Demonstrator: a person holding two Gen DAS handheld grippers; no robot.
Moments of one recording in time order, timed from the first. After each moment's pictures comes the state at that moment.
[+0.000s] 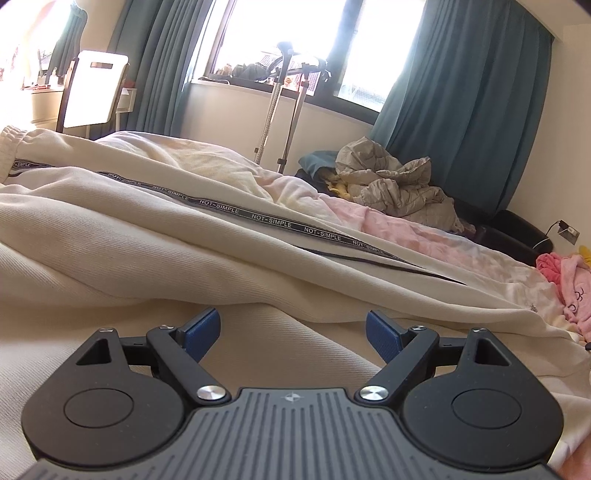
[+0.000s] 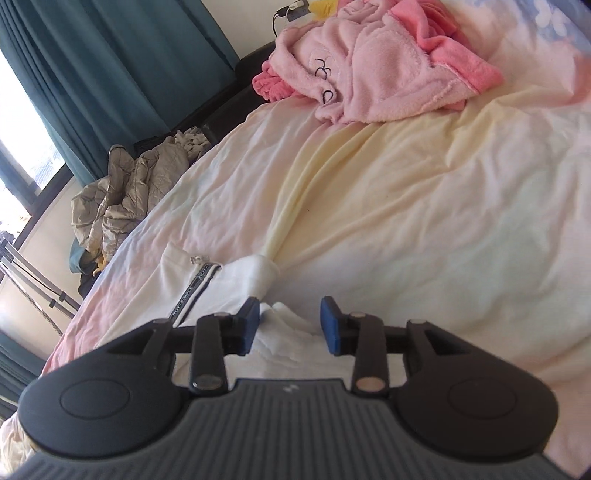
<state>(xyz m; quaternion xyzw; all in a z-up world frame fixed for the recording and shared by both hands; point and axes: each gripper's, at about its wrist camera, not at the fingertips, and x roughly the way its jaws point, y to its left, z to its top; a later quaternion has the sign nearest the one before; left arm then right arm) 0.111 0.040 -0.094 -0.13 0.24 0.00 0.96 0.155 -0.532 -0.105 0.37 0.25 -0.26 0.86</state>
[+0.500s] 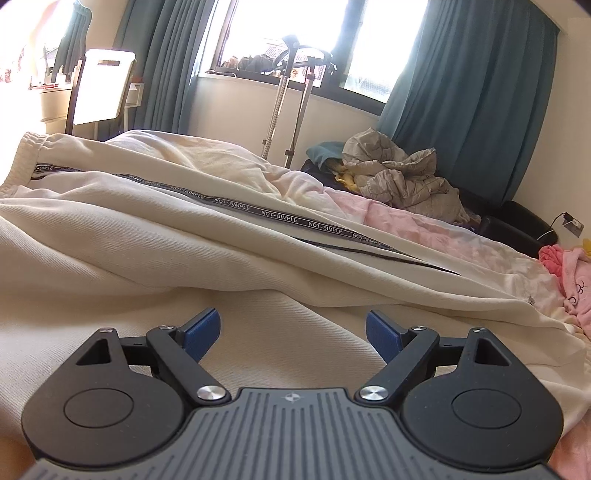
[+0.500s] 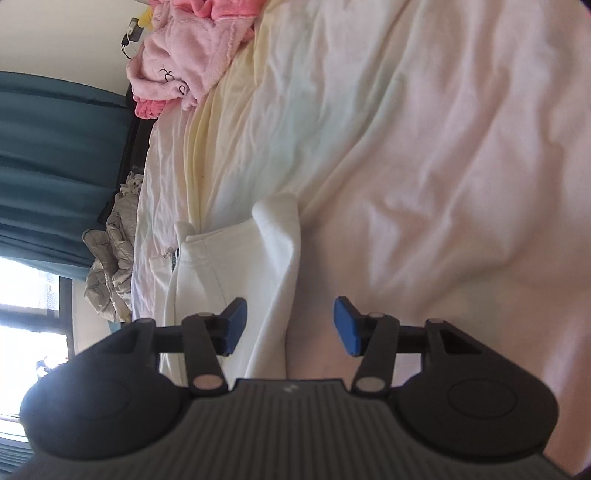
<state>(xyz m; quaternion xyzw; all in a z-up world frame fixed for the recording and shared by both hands) 0.080 0.041 -0.070 -0.13 0.26 0.00 0.96 0.008 -0.507 -0.129 0.64 0.22 -0.28 0.68</state>
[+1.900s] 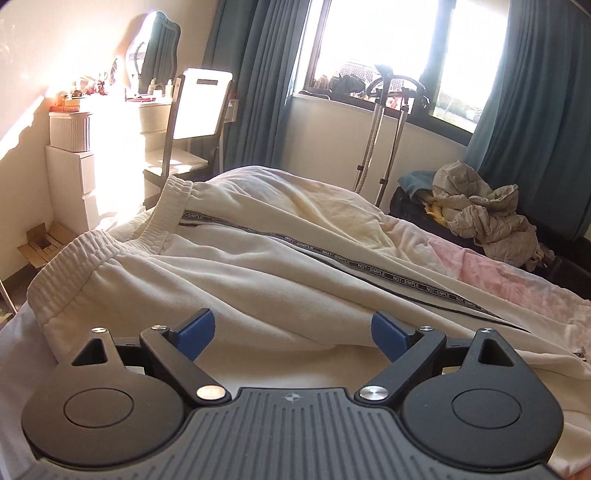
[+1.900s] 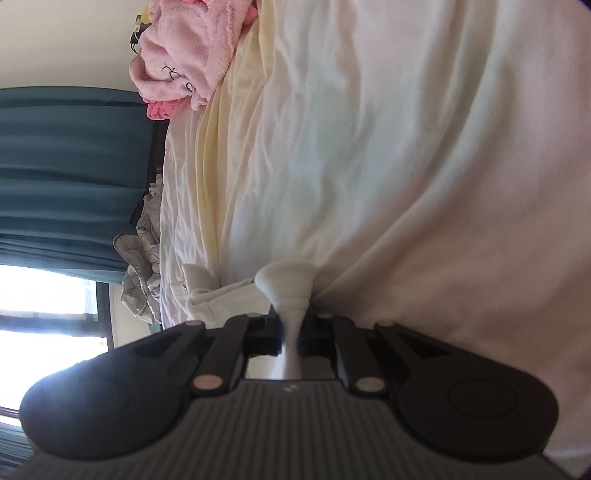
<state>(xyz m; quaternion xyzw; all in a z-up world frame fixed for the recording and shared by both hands) 0.031 0.132 0.003 -0.13 0.26 0.15 0.94 0.052 -0.573 -0.168 0.66 0.19 -0.22 0.70</state>
